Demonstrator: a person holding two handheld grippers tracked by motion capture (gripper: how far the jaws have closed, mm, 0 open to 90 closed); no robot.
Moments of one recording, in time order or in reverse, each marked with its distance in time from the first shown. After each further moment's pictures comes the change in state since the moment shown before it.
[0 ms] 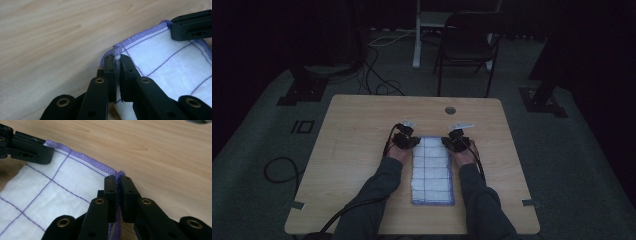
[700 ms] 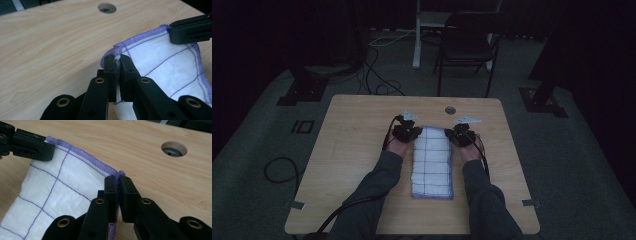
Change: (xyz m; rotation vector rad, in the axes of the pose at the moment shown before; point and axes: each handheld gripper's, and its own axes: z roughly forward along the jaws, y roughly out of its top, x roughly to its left) left arm -0.013 0.028 -0.033 -0.117 0.021 0.083; right arm -0.001 0.022 -0.035 -0.107 -0.008 -0.027
